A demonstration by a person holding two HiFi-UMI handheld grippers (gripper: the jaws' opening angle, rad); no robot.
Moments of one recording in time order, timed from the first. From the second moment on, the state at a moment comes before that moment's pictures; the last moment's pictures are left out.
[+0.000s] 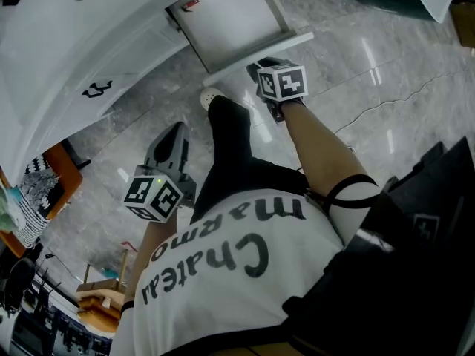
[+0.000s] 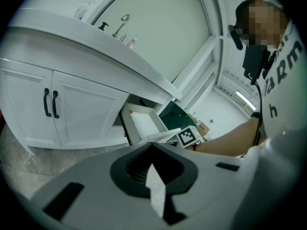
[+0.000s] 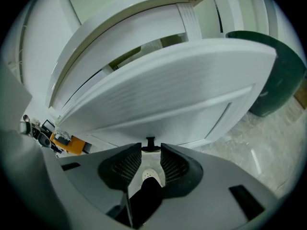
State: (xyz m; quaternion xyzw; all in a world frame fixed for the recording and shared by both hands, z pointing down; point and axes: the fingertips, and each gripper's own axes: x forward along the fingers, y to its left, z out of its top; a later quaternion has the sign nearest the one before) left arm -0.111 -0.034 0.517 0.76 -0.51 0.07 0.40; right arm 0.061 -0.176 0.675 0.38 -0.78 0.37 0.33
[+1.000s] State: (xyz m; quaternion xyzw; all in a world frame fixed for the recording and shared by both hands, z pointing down) left arm -0.120 -0.171 0.468 0.78 -0.48 0.12 0.39; right arm 0.061 -0.172 0.675 0.28 -0.72 0.42 0.48
